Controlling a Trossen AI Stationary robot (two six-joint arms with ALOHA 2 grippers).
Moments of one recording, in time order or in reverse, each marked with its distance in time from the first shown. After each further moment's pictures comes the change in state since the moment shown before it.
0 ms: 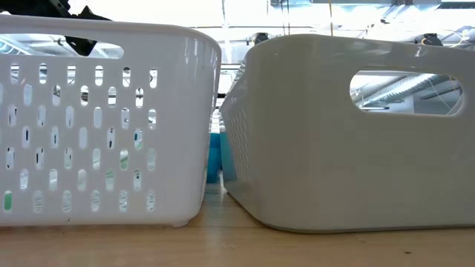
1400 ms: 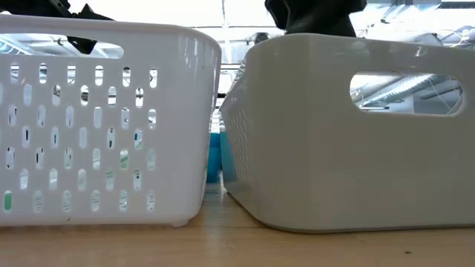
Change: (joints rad) left arm 0.000 0.000 0.000 -0.001 -0.001 0.053; right arm -0.337 0.580 0.560 -1.135 -0.107 0.715
